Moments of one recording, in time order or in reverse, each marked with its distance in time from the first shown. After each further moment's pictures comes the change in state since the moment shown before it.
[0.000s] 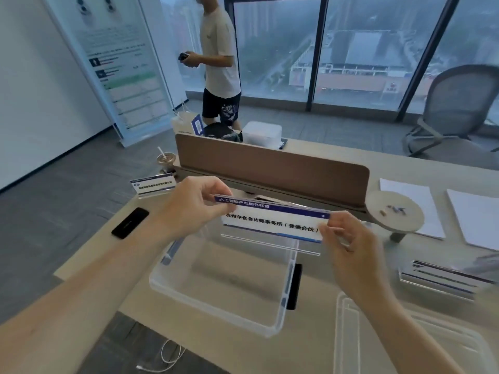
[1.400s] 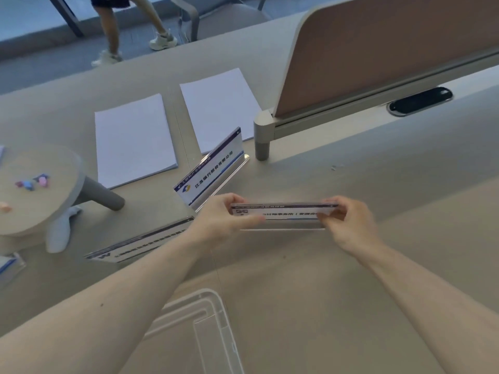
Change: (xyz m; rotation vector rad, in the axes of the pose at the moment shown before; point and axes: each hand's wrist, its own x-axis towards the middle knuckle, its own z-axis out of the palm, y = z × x) left_hand 0.130 0.228 0.825 -0.128 -0.800 -0.153; right_hand -0.044 0.555 -0.538 -0.338 0.369 0.771
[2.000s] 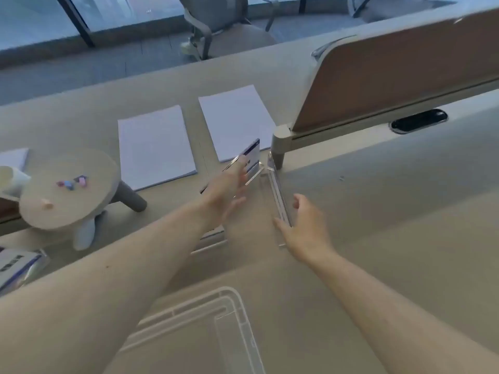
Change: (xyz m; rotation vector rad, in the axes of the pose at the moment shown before) left_hand -0.008 0.058 -0.049 -0.517 0.006 -0.168; right_hand -0.052 -0.104 0.059 -0.050 -0.098 0.012
